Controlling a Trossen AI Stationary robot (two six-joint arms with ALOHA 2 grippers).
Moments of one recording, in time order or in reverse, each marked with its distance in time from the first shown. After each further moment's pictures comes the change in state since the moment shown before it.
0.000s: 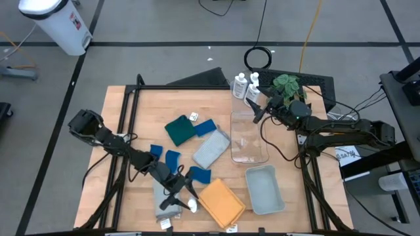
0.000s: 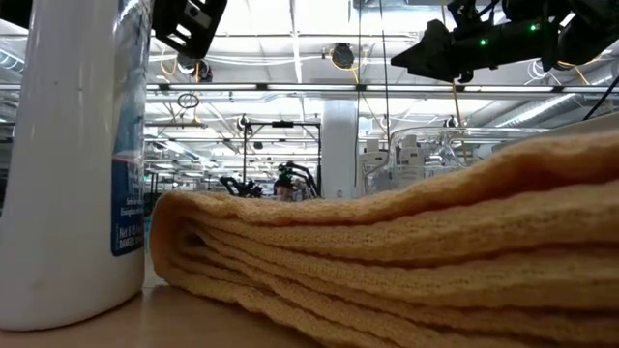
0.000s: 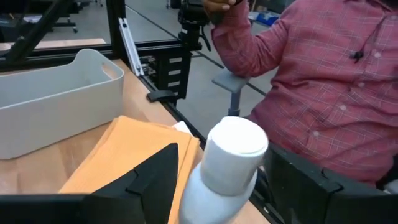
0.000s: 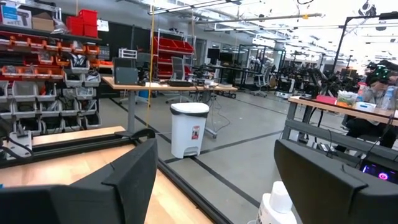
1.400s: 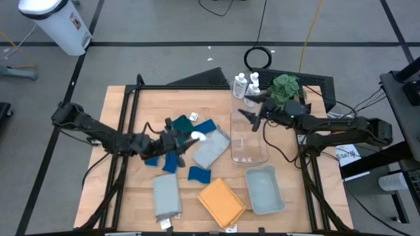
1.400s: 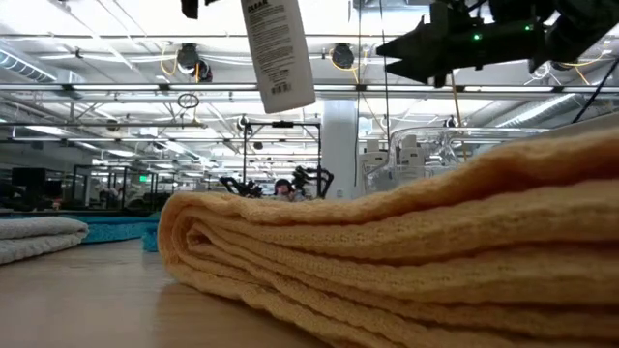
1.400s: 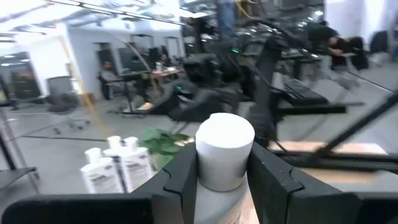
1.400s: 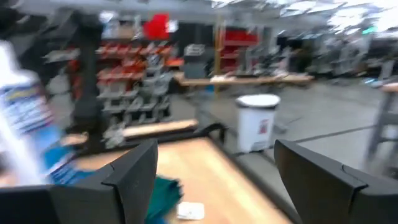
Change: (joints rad) left arm 0.174 -0.326 0.001 0.055 -0.853 0.283; right arm 0.020 0.091 0.057 -0.043 -0.294 0.135
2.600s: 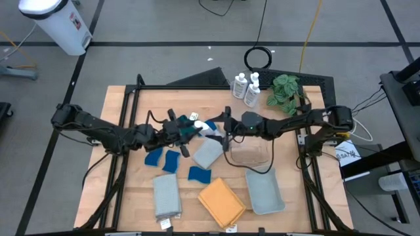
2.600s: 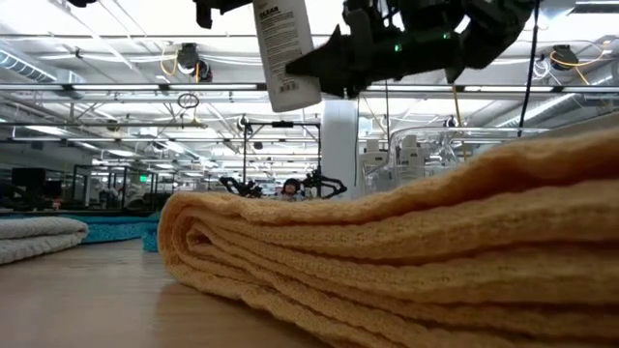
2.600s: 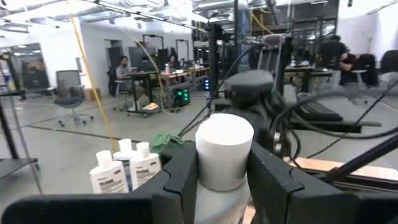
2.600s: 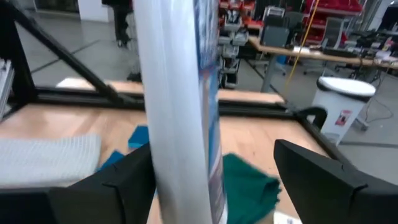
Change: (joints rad) left arm 0.113 0.007 0.029 -0.002 0.096 -0.069; right arm 0.205 0.591 0.340 0.079 -0.075 -0.095
